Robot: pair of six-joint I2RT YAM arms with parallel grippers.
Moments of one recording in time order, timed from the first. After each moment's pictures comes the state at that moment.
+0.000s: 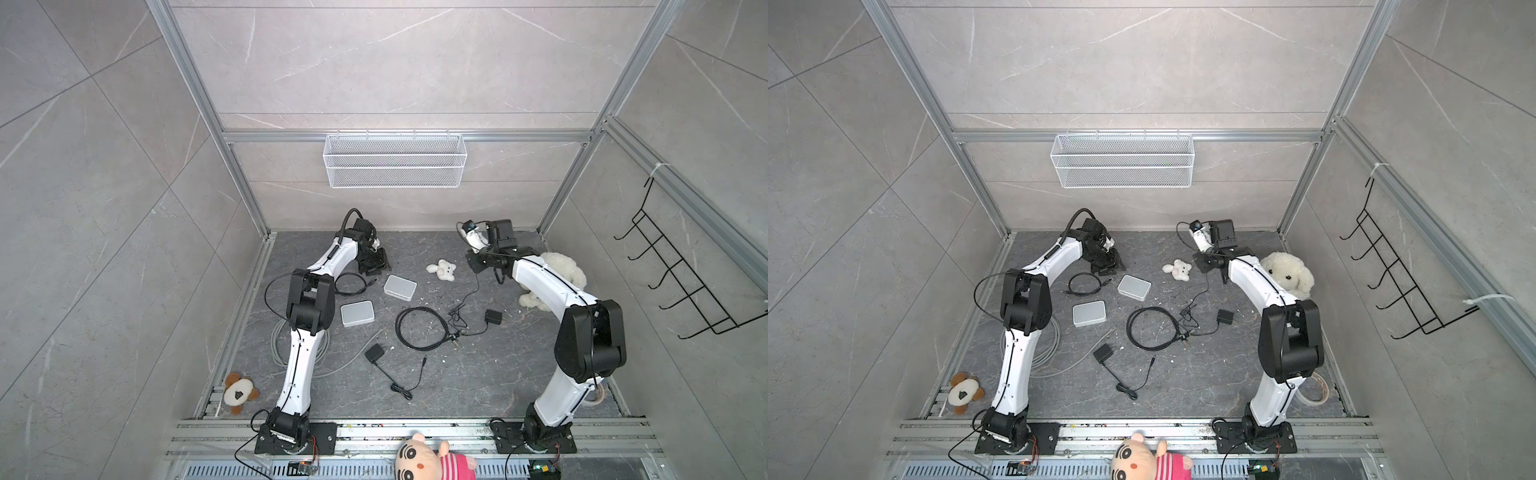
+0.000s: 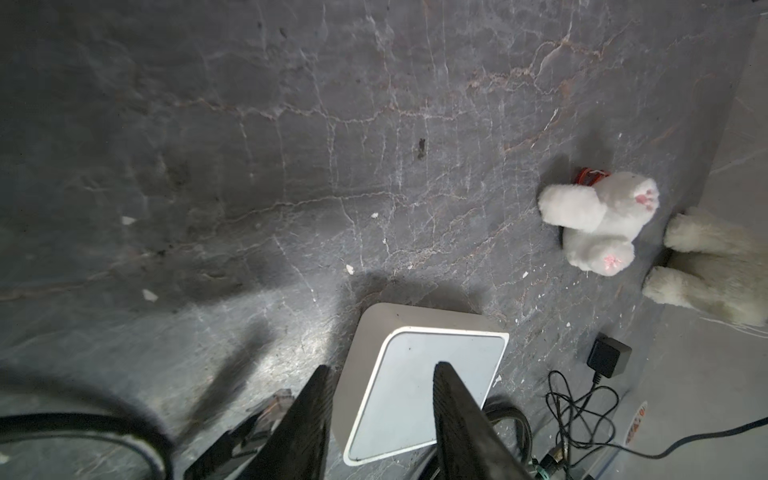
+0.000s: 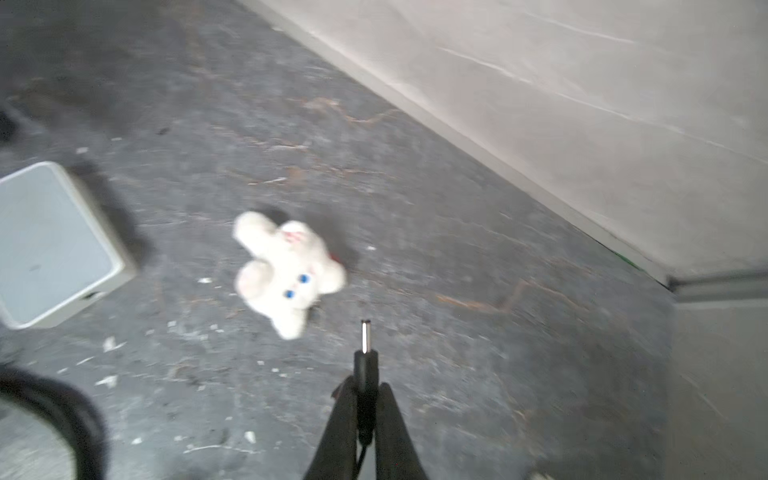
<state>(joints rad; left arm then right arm) -0.33 2.41 2.12 -0.91 0.49 -0.37 0.24 1.81 1.44 -0.45 -0.10 -0.43</state>
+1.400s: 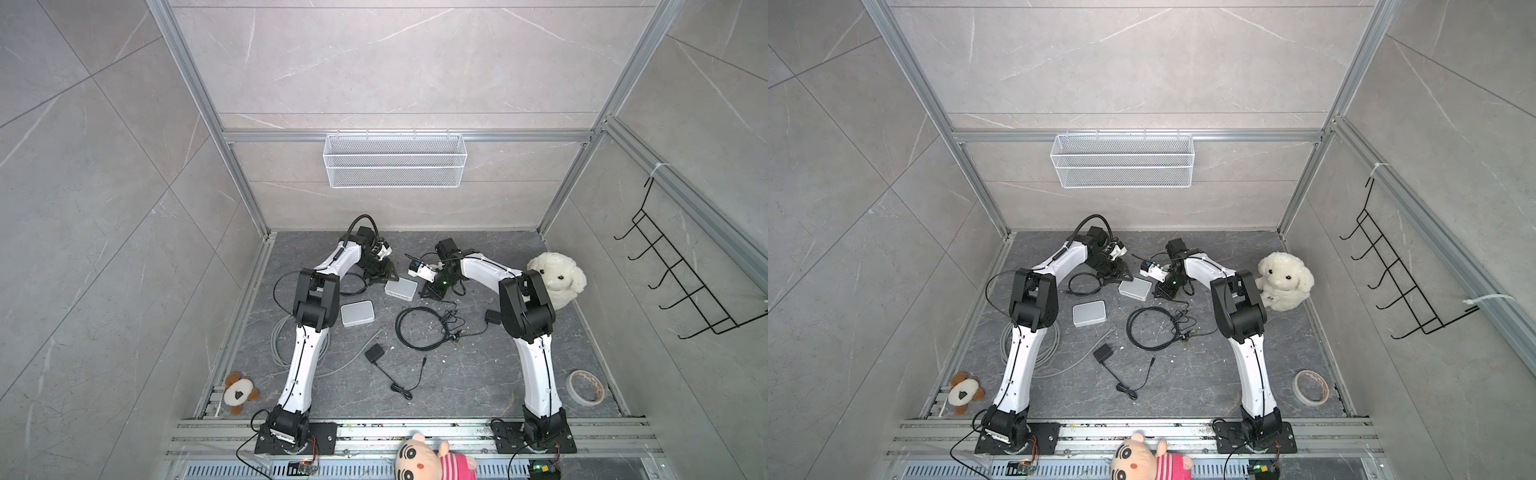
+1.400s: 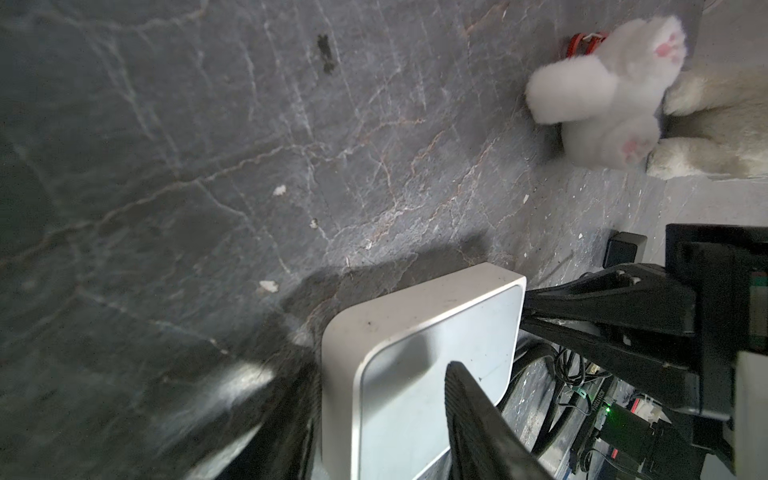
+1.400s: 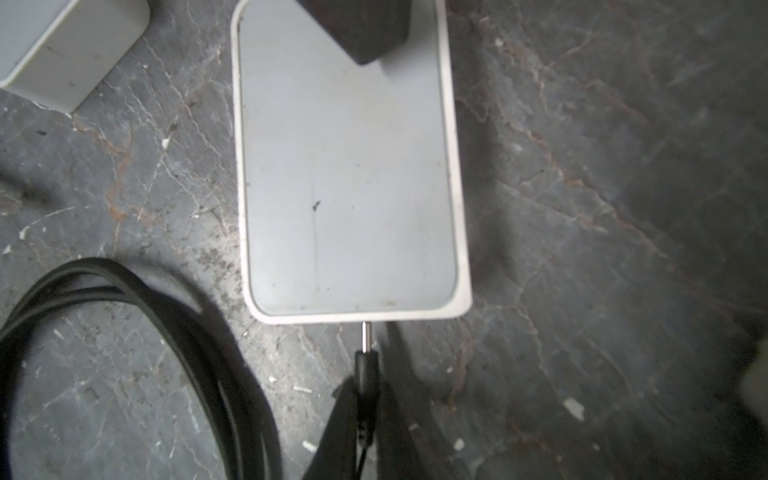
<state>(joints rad) -0.33 2.51 2.17 -0.97 0.65 -0.10 0.37 2.28 1.74 -0.74 -0.47 -0.68</state>
